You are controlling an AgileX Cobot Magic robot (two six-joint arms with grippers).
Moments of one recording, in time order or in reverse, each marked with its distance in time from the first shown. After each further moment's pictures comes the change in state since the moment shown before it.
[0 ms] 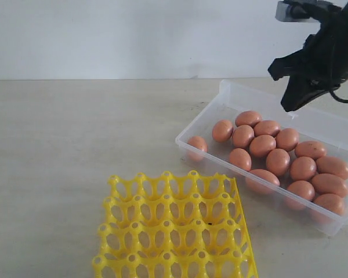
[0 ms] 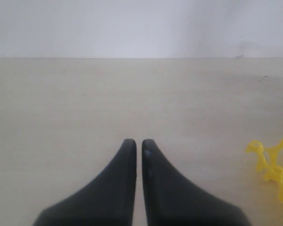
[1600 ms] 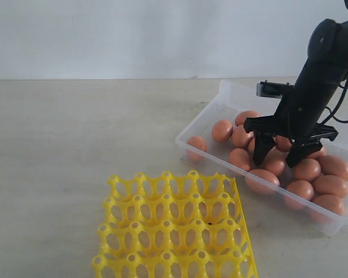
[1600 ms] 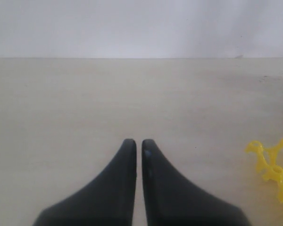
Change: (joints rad) left arm 0.000 0.000 0.000 0.000 0.000 0.000; right arm 0.000 0.387 -0.032 -0.031 -0.060 0.234
